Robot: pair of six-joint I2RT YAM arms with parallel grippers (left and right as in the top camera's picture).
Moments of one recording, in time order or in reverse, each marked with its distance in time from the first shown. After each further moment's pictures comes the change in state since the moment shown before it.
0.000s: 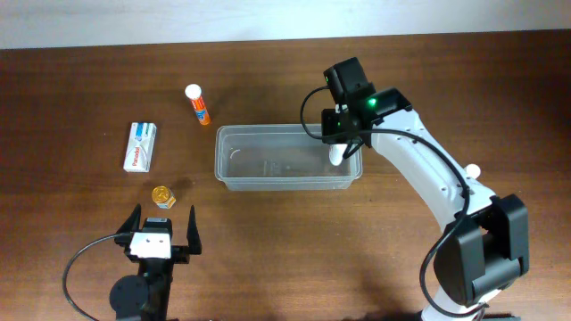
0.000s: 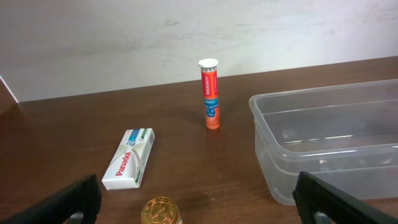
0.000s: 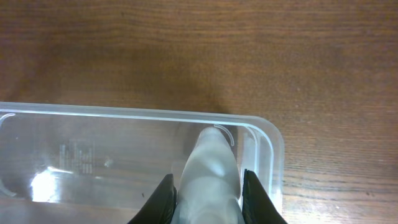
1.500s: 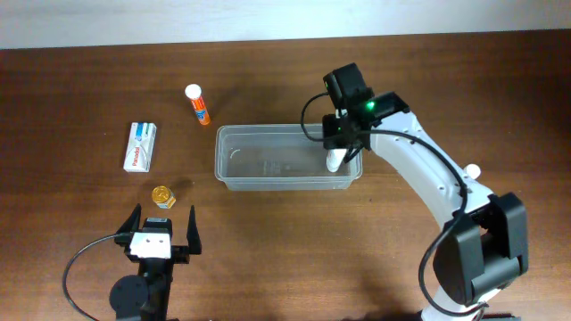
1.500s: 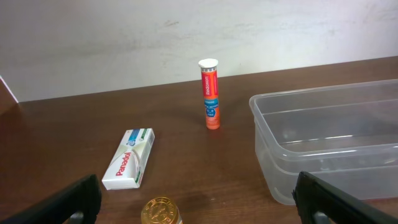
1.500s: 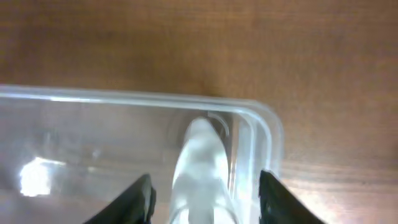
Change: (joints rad) left arm 0.000 0.000 0.000 0.000 0.000 0.000; right arm 0.000 0.003 0.017 -0.061 0.004 -0.015
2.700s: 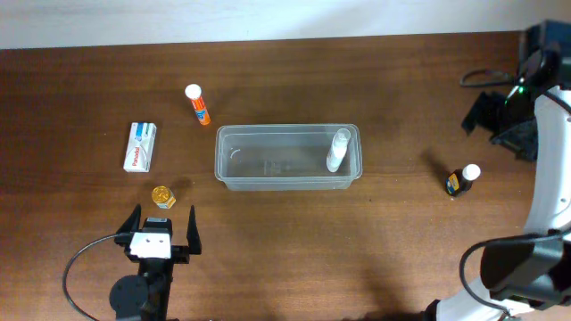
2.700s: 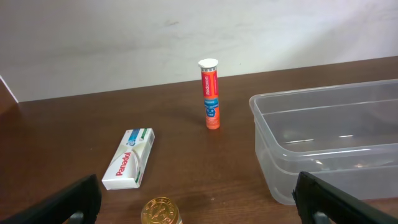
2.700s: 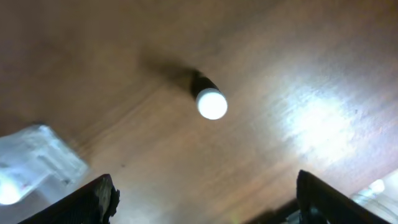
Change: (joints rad) left arm 0.000 0.000 0.000 0.000 0.000 0.000; right arm -0.652 -0.054 0.381 -0.680 0.006 0.033
